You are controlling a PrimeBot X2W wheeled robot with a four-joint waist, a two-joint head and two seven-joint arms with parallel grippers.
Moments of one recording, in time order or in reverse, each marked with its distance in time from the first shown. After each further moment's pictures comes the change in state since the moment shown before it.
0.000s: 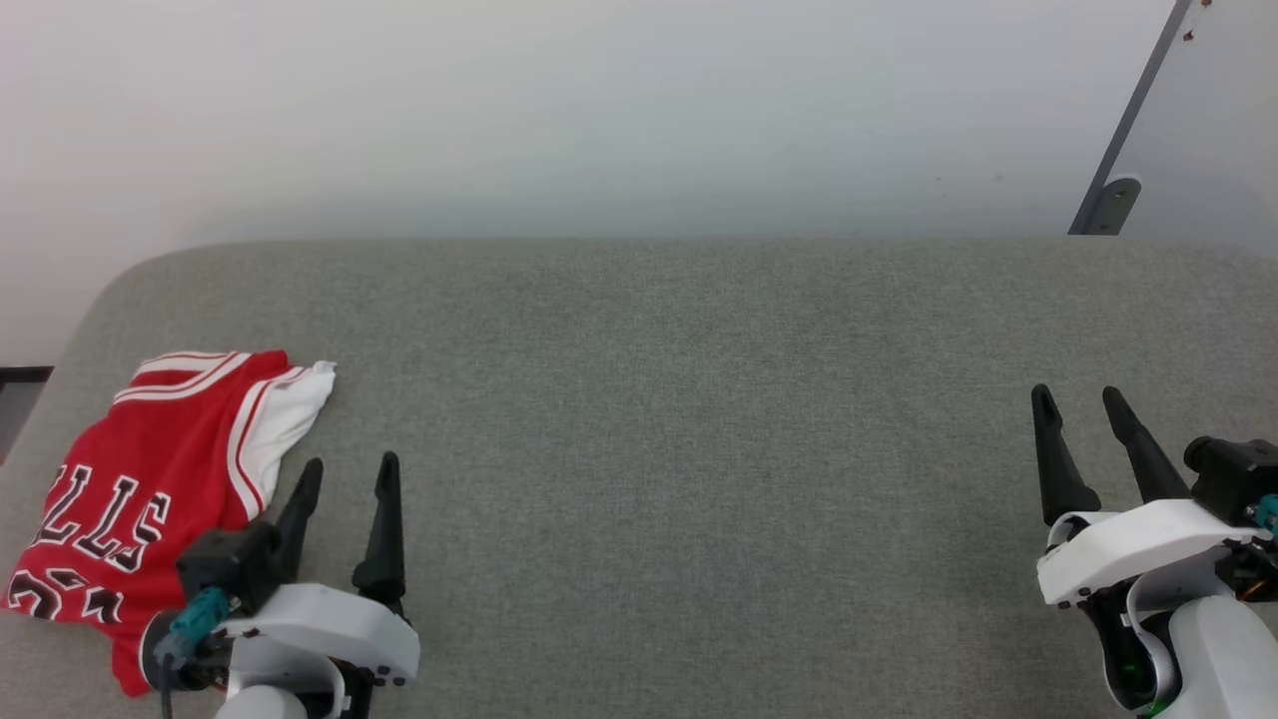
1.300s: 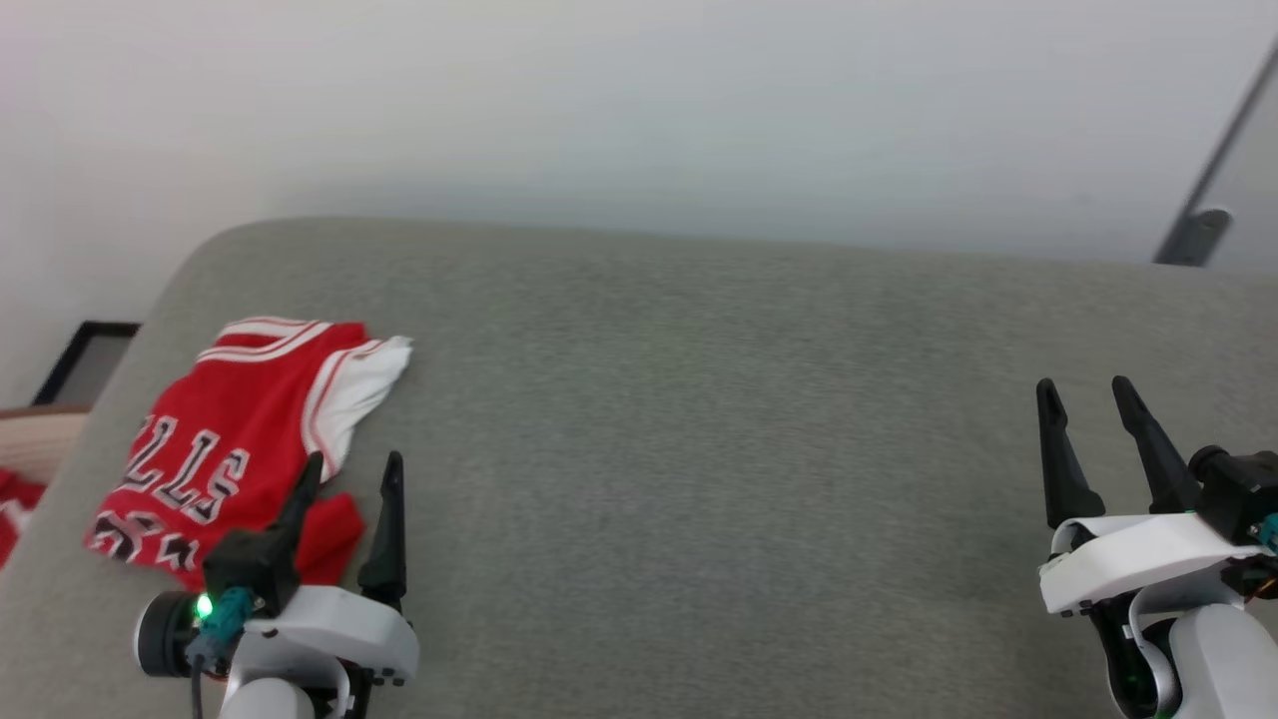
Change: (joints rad) left arm -0.036 -0.055 0.091 0.086 0.229 -0.077 -0.070; right arm 0.029 -0.008 0.004 -0.061 -0.064 0.000 -0.069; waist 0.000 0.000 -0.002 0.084
